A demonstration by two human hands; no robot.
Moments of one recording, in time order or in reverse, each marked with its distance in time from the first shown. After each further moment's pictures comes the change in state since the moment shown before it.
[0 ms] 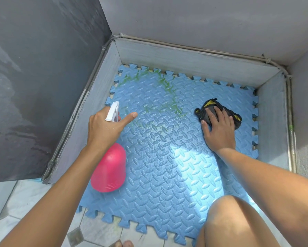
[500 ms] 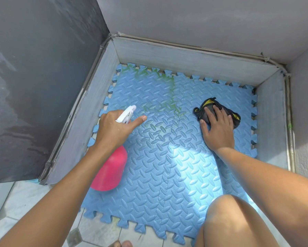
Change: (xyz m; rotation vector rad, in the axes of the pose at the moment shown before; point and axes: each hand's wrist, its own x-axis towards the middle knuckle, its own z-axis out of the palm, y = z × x) left_hand -0.004 0.016 0.017 -0.041 -0.135 0.053; right_hand 0.000 0.001 0.001 -0.007 0.017 -0.003
